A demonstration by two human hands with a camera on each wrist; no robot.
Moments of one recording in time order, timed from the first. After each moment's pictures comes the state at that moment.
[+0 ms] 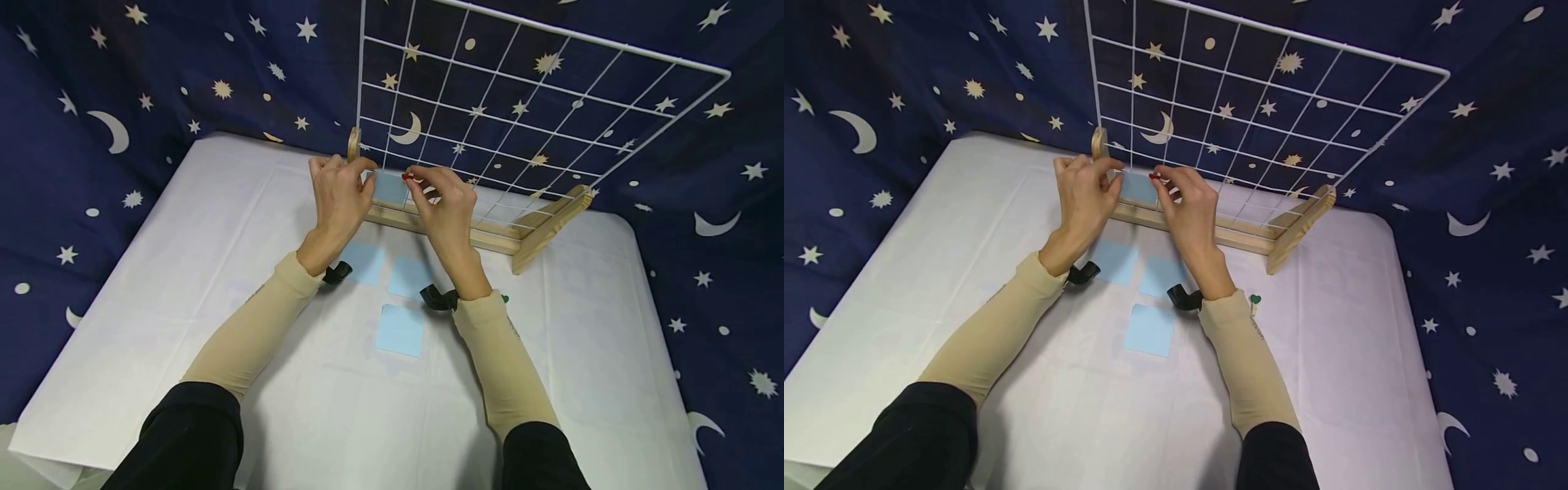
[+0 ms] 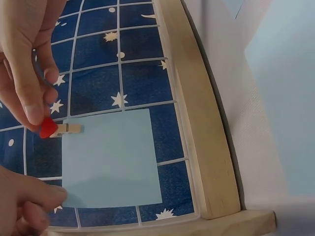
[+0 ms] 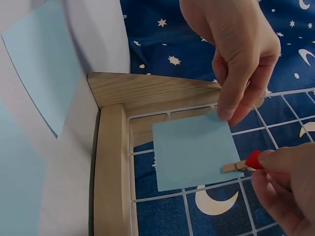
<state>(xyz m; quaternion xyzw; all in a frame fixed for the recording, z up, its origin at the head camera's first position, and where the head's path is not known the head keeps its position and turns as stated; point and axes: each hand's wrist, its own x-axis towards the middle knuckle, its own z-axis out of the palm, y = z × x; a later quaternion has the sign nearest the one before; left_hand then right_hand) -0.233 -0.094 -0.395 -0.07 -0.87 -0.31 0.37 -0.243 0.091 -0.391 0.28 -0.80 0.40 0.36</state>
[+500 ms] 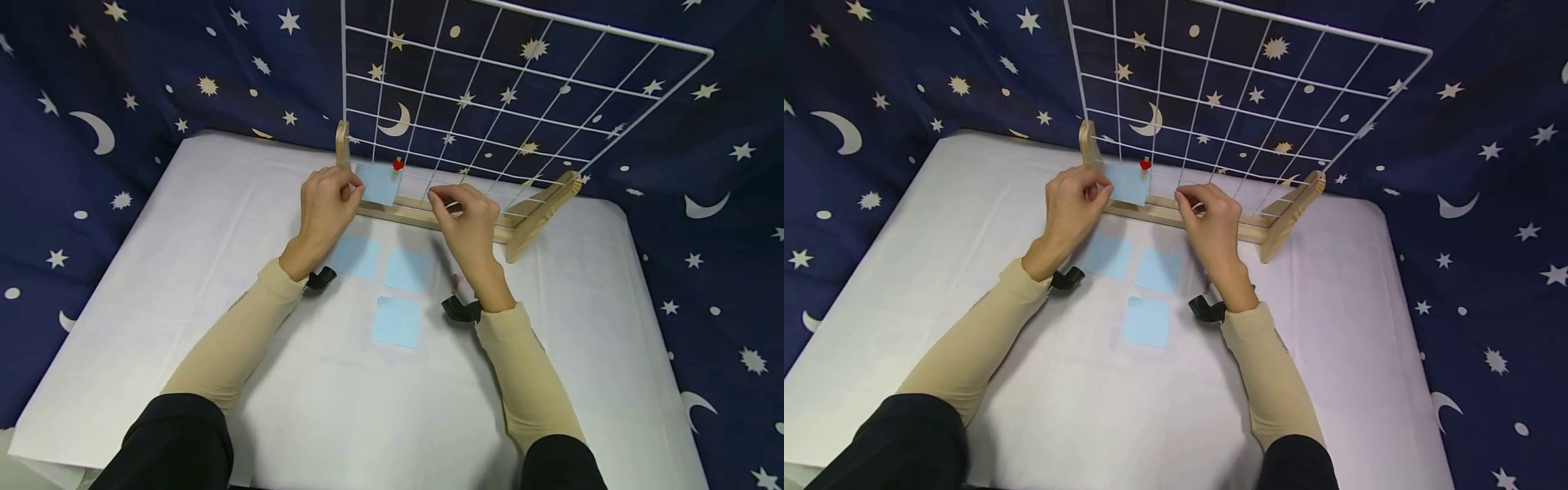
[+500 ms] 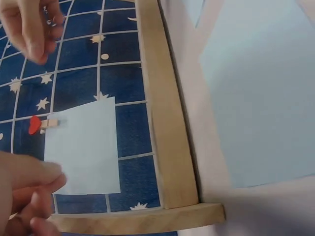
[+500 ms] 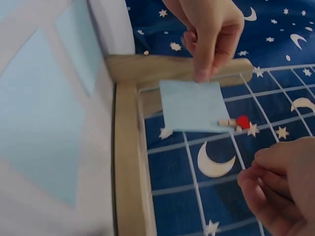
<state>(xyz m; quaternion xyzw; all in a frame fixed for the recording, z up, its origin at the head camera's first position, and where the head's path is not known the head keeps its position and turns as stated) -0.219 -0.105 -0.414 -0.12 -0.86 -0.39 0.32 -0.216 0.144 -0.398 0.23 -0.84 0.38 0.32</state>
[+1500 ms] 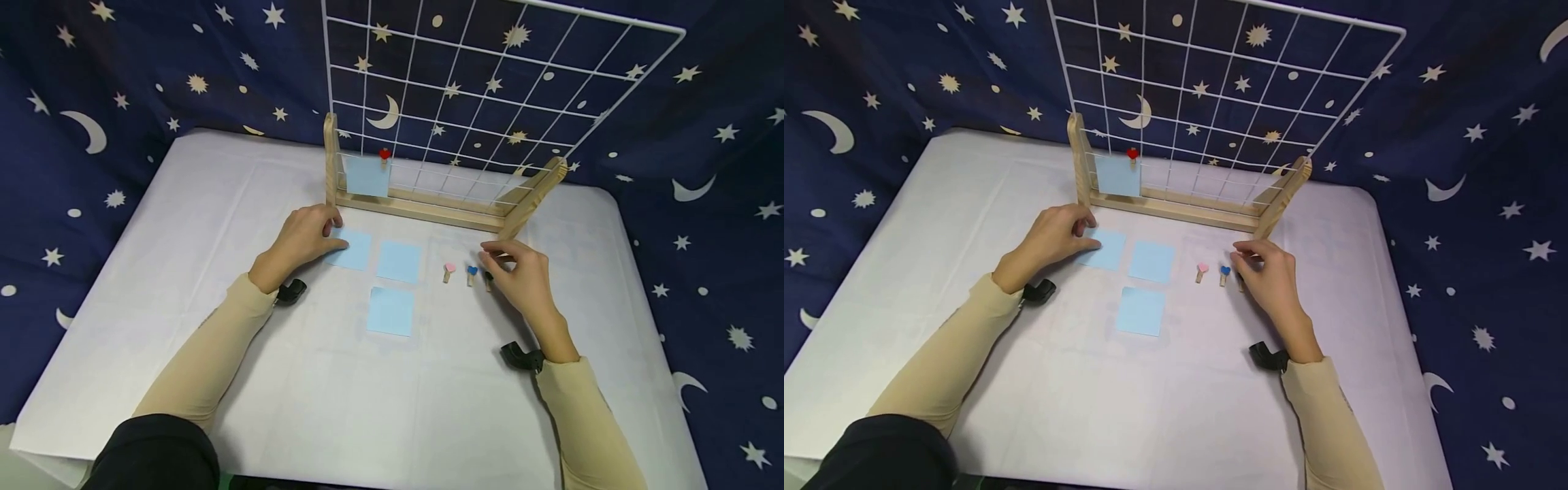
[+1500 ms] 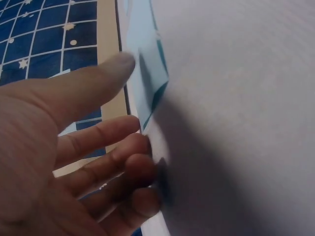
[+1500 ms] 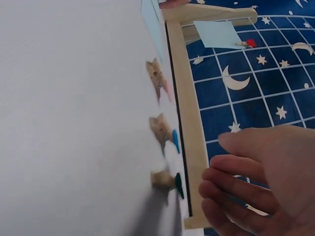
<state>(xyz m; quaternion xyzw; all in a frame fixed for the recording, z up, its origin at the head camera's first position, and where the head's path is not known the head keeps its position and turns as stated) -0.191 -0.139 -0.447 -0.17 -0.94 -0.29 0.00 -0.140 0.275 -0.441 0.15 -0.93 0.30 0.16</state>
